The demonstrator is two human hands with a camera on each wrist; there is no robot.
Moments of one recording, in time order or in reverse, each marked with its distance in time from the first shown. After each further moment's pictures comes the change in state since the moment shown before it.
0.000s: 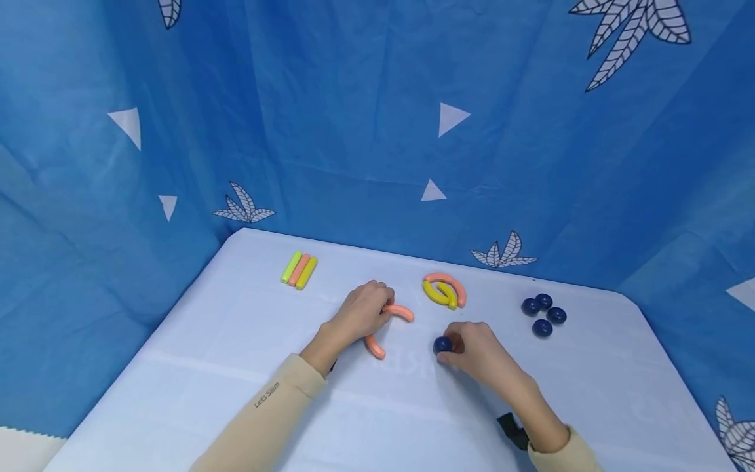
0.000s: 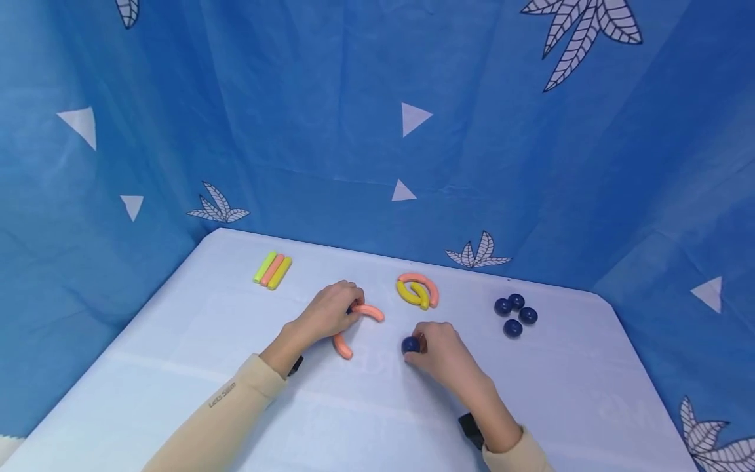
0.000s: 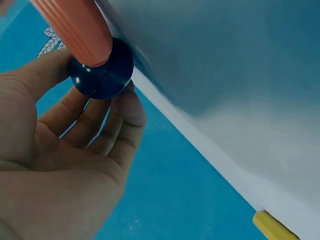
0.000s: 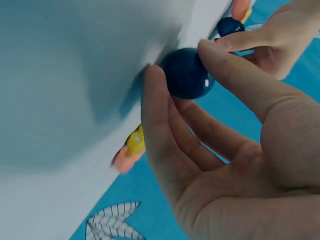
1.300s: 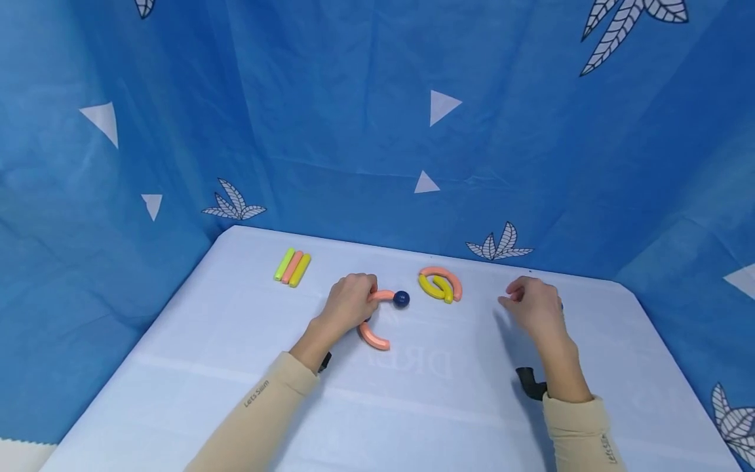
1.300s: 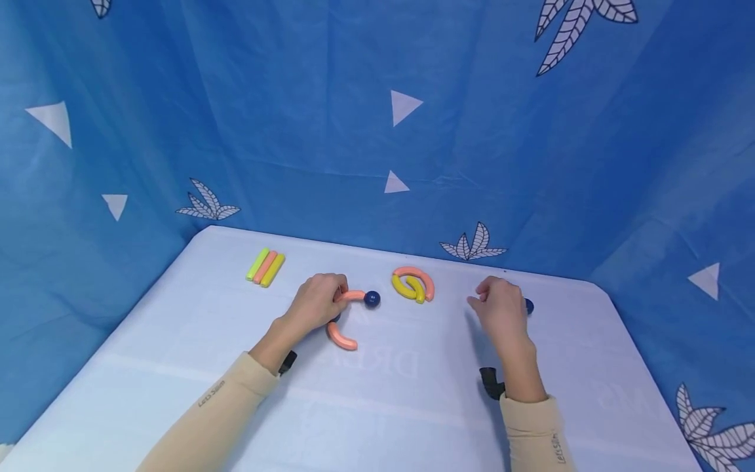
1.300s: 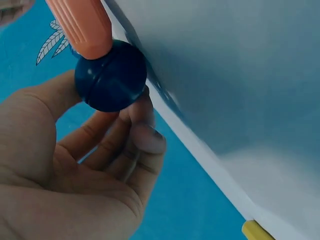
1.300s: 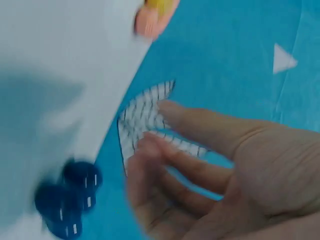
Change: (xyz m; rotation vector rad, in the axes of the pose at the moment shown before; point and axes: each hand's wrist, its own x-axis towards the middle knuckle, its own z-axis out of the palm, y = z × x) left_hand 0.004 -0.007 -0.002 -0.041 0.072 -0.198; right_hand 0.020 0.070 -0.066 -0.002 0.353 0.240
